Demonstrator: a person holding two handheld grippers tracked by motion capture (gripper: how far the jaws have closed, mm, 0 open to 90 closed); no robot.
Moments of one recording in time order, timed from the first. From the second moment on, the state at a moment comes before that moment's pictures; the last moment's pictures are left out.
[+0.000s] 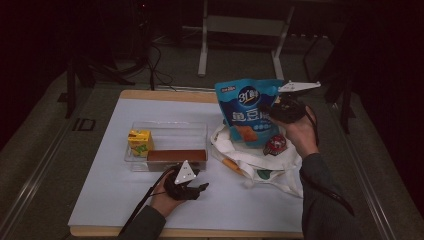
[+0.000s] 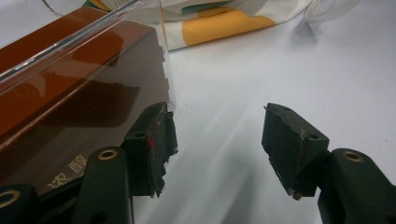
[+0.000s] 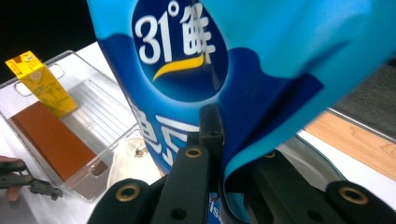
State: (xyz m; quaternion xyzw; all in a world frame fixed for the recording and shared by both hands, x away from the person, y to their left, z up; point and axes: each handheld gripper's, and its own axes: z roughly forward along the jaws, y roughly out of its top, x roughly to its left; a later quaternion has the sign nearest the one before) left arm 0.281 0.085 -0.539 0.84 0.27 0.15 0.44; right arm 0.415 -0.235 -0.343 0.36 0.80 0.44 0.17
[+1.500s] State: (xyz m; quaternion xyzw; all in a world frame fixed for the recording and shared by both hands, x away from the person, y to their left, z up) left arm 0.282 0.085 -0.540 0.84 0.27 0.15 0.44; right arm 0.398 -0.186 -0.317 0.35 0.79 0.49 0.12
